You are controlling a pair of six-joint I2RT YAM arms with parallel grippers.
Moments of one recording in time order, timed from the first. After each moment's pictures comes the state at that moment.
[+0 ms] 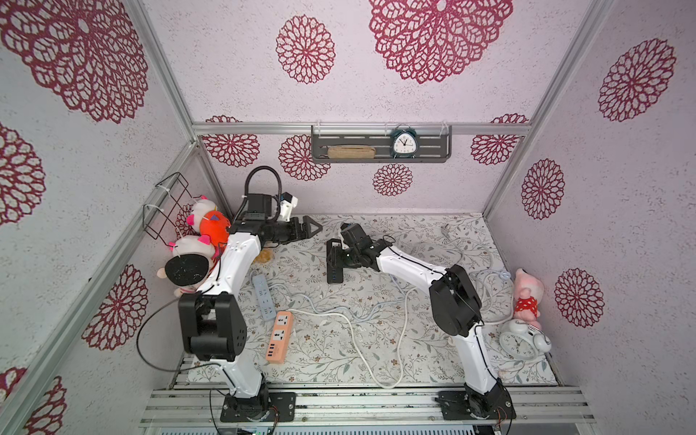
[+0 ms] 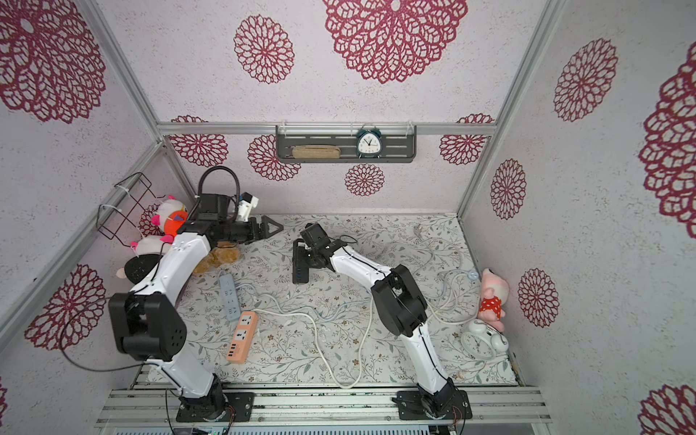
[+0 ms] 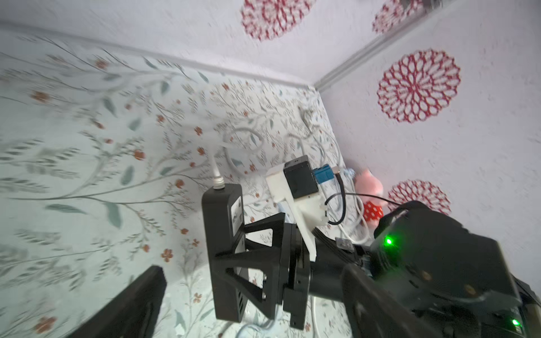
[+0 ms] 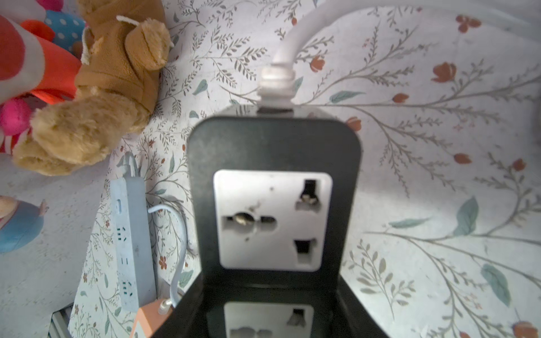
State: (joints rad) left arm -0.02 1.66 1.52 -0.59 0.64 -0.24; right arm 0.76 2.24 1.93 -0.47 -0.11 0.63
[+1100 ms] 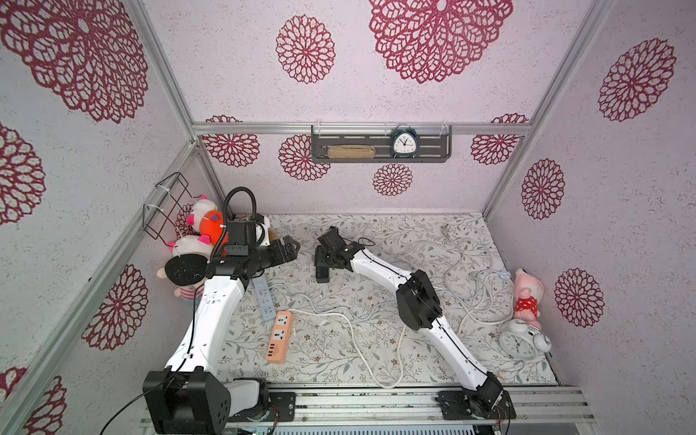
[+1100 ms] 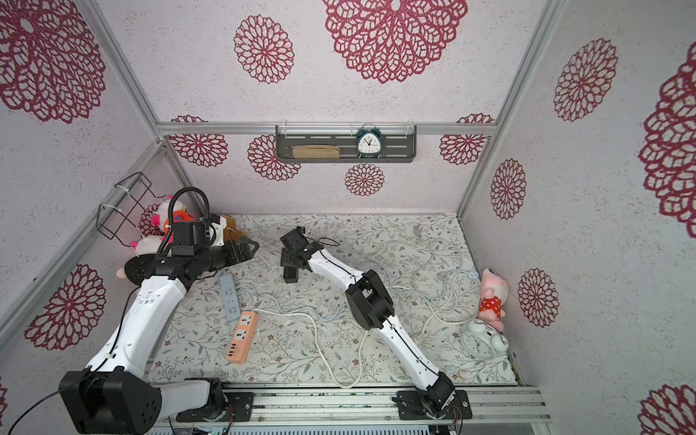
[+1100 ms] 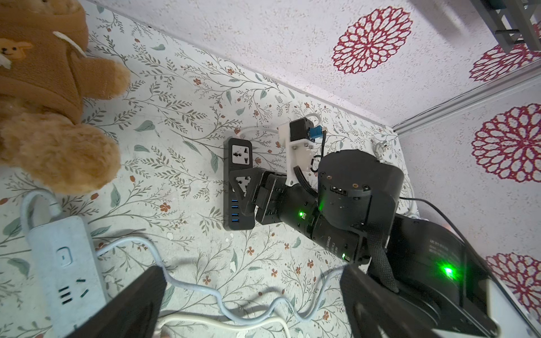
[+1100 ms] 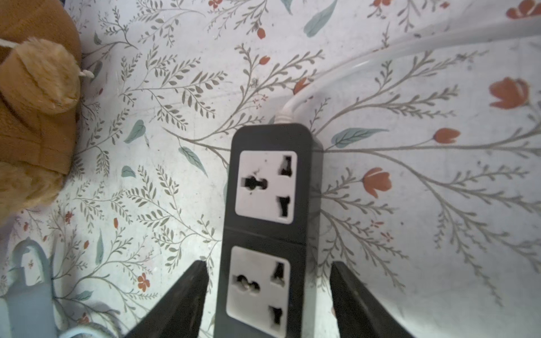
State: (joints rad) left arm -0.02 1.28 1.20 -0.62 0.32 -0.36; right arm 0.82 2.60 2.36 -0.60 0.11 0.71
